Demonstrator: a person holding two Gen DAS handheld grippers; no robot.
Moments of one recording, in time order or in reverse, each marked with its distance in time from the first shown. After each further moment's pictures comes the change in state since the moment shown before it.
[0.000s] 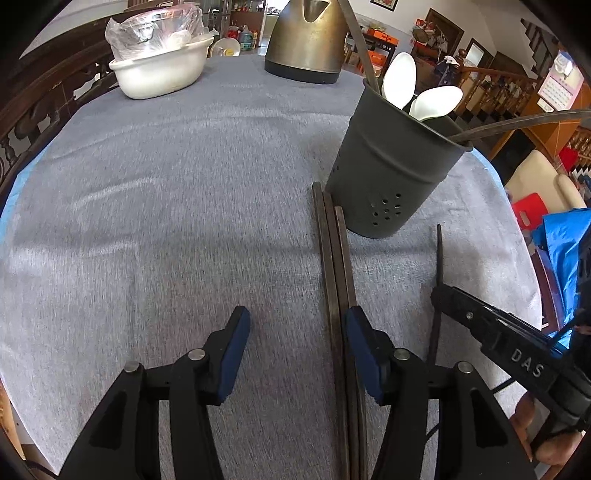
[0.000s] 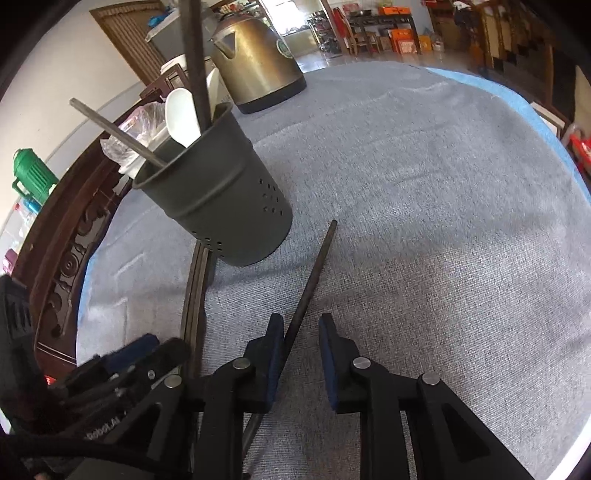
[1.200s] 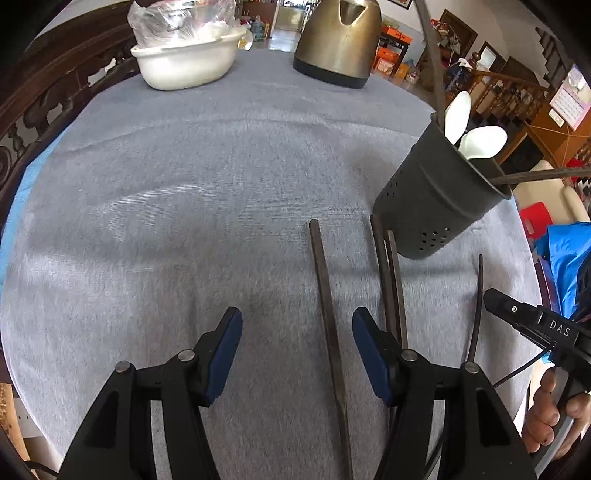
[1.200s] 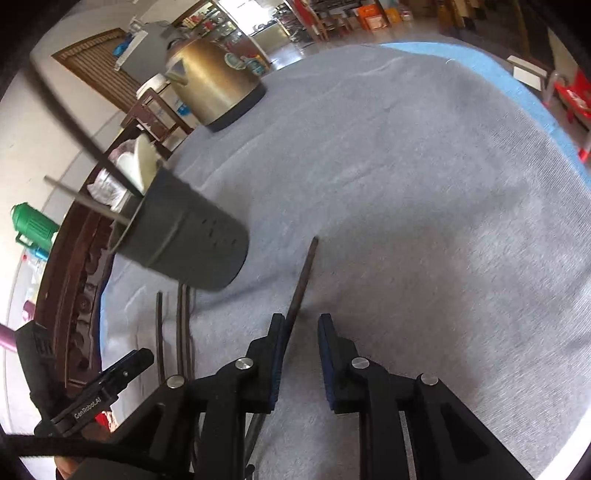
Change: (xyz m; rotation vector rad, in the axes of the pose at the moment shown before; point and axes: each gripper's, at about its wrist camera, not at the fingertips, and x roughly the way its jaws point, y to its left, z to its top) left arm -0.003 0.050 0.027 -0.047 0.047 -0.003; right arm -0.008 -0.060 0.027 0.187 0.053 0.055
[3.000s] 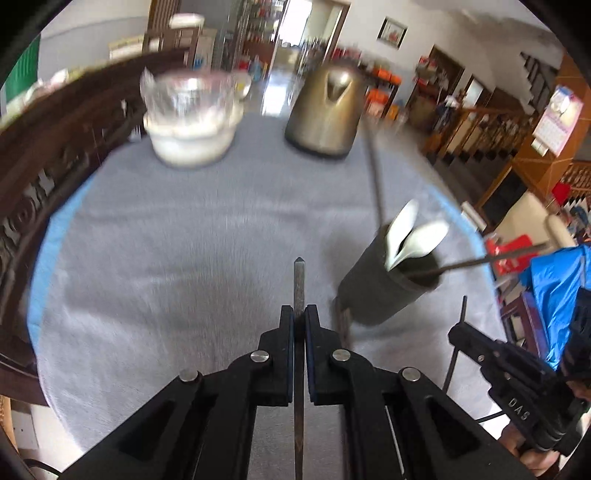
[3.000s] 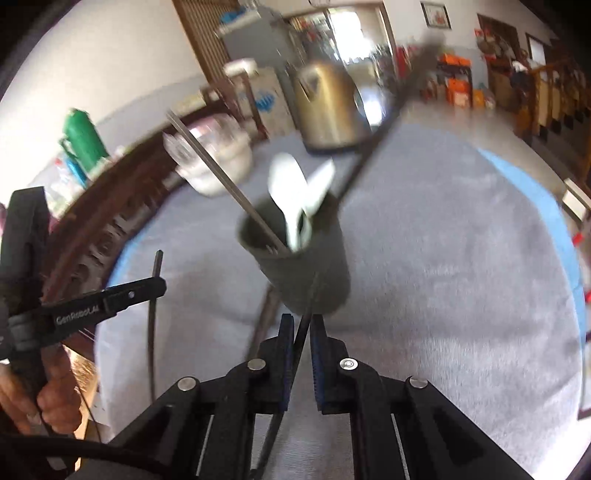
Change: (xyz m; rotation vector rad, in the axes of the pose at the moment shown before) left arm -0.068 -0.011 0.044 0.000 -0.219 -0.041; right arm -0.057 0.098 -0.010 -0.433 -0.203 0.061
